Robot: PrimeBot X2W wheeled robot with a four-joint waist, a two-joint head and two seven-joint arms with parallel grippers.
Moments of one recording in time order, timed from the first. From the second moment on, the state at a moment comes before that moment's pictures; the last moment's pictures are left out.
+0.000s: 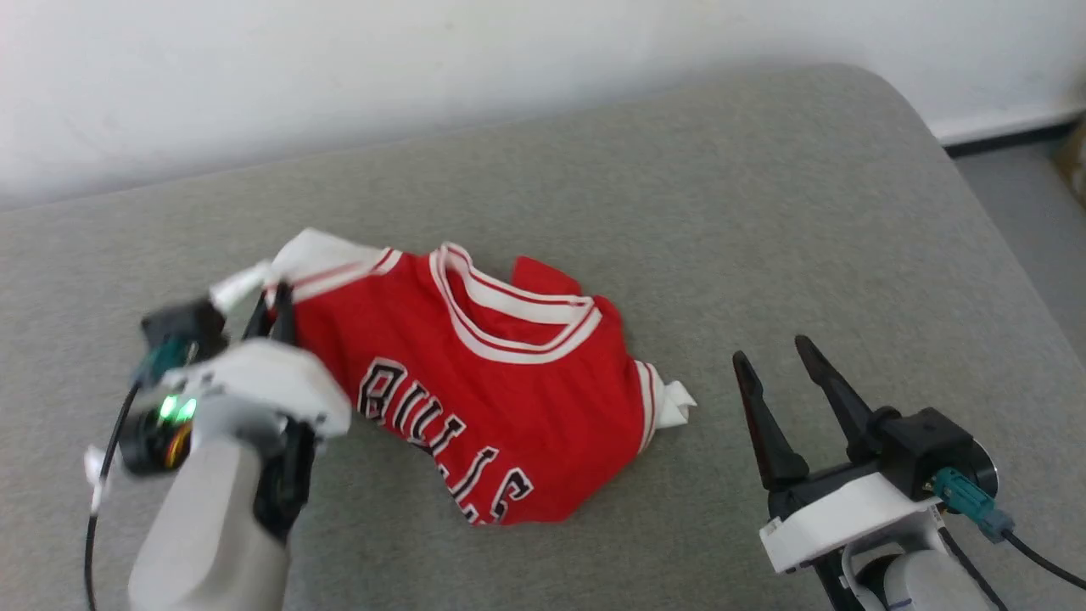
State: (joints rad) left arm -0.43 0.23 -0.16 0.46 -0.50 0.17 -0.06; right arm -0.06 -0.05 0.16 0.07 0.17 0.13 -0.18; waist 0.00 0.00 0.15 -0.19
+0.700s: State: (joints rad) left arm 0.20 0.26 -0.20 -0.02 -0.59 0.32 0.31; right arm 0.01 -0.05 0.07 0.03 0.16 0.13 -0.03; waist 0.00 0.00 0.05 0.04
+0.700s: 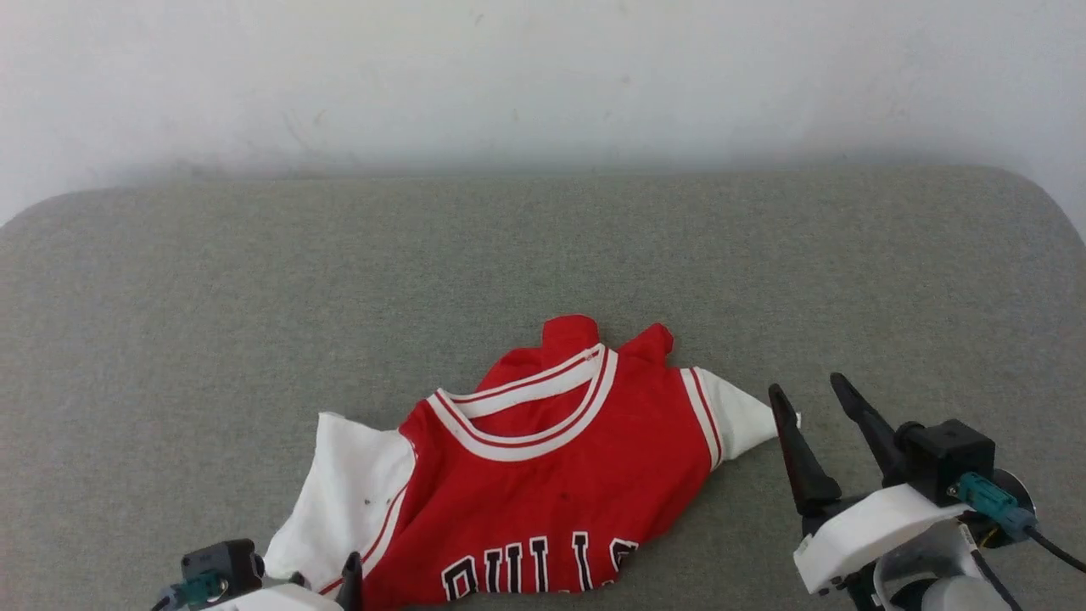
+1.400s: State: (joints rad) left arm -0.10 0.46 -0.23 0.03 -0.48 0.14 0.28; right arm -0.01 -0.05 0.10 -0.01 0.15 0.13 -0.03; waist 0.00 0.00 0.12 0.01
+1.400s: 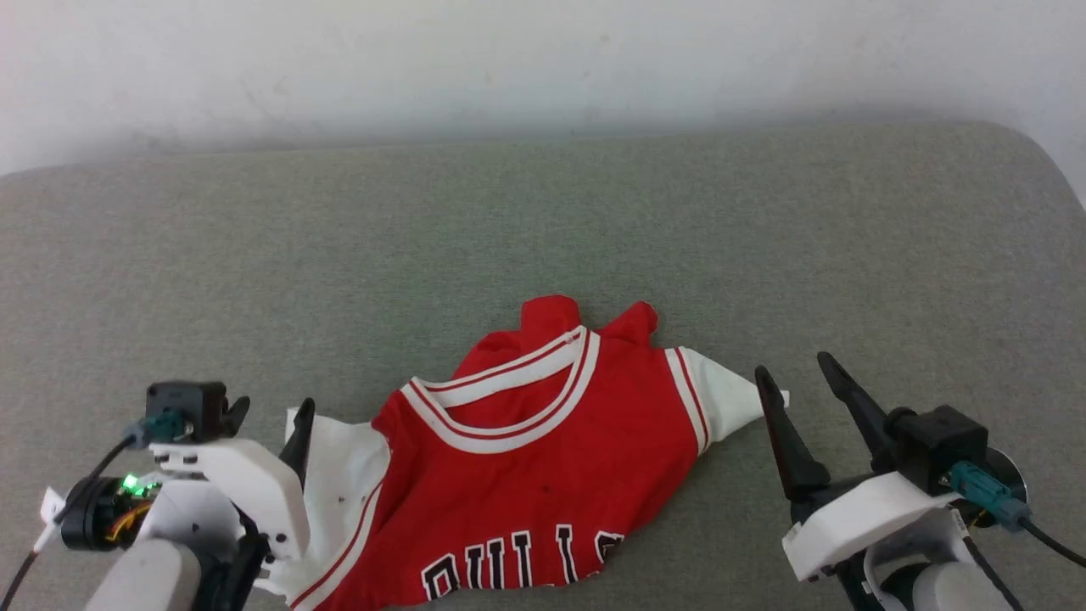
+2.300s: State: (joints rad) left arm -0.15 0.46 -0.20 0.20 -0.47 0.31 0.36; right arm -0.08 -0.05 0.12 0.05 0.13 0.13 -0.04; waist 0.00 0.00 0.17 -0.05
